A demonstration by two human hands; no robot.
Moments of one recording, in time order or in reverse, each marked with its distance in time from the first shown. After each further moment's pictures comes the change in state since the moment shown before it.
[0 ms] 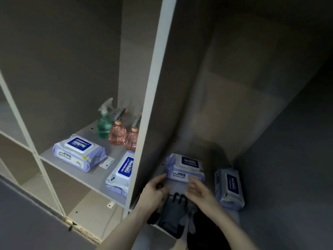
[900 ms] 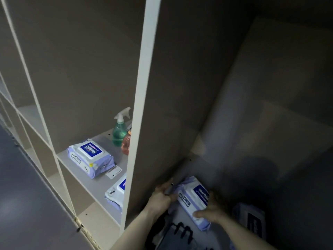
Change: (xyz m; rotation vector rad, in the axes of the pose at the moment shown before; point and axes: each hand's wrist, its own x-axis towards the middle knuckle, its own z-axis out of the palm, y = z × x) left_hand 0.077 0.007 0.023 -0.053 0.076 -0.062; right_hand 0.151 0.019 -0.052 -0.935 0.051 0.072
